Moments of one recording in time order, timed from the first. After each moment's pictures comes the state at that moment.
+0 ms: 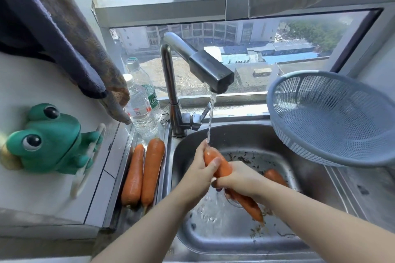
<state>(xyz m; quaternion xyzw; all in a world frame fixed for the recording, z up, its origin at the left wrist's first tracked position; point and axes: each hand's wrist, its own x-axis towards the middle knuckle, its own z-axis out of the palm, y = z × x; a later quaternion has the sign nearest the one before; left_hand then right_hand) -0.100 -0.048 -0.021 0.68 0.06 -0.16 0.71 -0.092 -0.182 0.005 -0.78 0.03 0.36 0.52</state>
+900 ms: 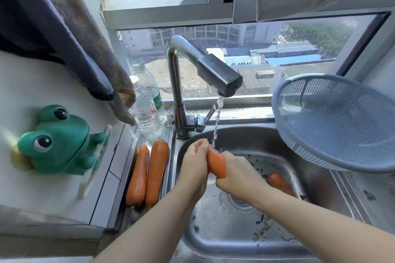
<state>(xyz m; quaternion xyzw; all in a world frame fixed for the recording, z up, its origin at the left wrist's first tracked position) -0.079 -0.051 -0.008 0.56 0.23 -0.06 0.79 -0.084 -0.167 -0.009 -0.94 -0.10 0.14 0.30</state>
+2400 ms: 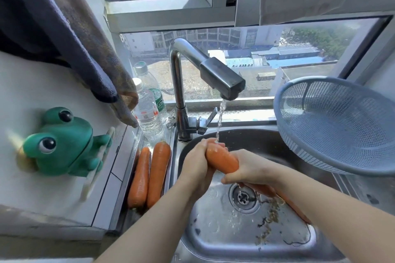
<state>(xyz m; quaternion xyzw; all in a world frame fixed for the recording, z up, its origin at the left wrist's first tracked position) -0.075 -0.050 0.004 0.51 0.20 -0.10 0.83 -0.052 -0.192 0.017 -0.83 -0.16 0.34 0.40</state>
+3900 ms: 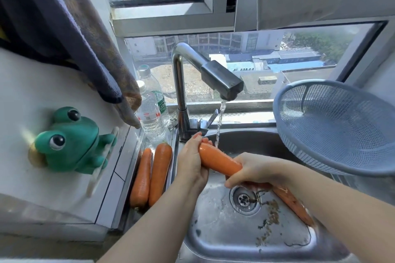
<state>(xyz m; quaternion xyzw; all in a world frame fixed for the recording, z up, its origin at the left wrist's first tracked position) -0.072 -0.047 0.017 0.37 0.29 -0.02 0.88 -0.058 -0.199 0.035 -0.81 -0.09 0.46 0.36</state>
